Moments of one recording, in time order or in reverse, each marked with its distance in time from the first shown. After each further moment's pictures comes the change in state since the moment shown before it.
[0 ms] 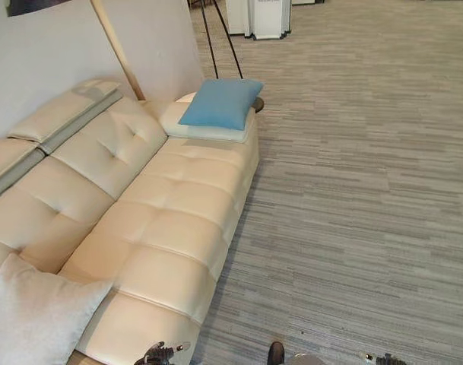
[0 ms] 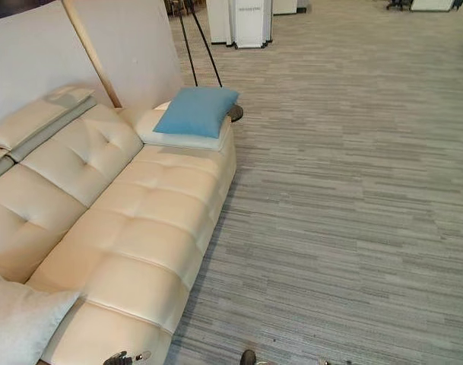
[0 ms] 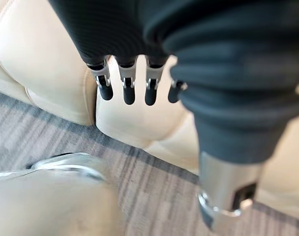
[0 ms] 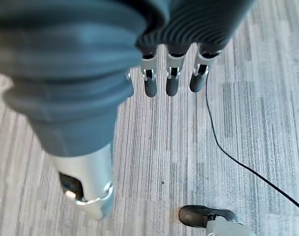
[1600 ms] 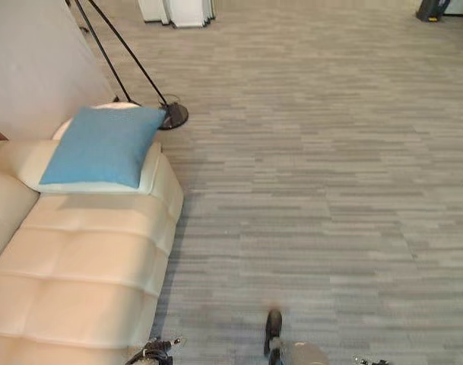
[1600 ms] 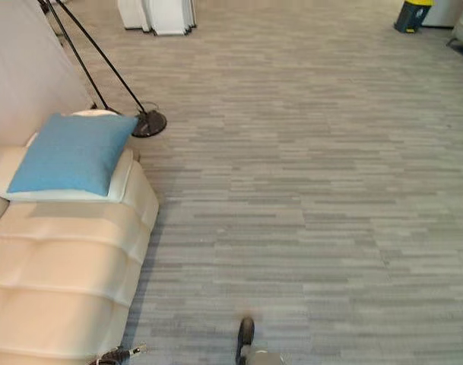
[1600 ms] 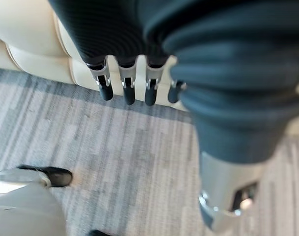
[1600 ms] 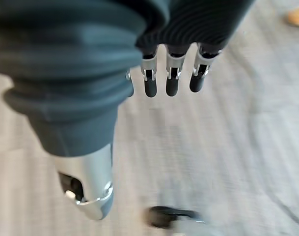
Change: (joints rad) left arm -0.031 0.020 0.038 0.057 0.026 -0.004 0.006; right arm 0.049 0.009 -0.064 0.035 -0.007 -0.005 0.012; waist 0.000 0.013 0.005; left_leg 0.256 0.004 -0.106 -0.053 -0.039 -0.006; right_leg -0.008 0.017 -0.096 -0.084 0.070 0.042
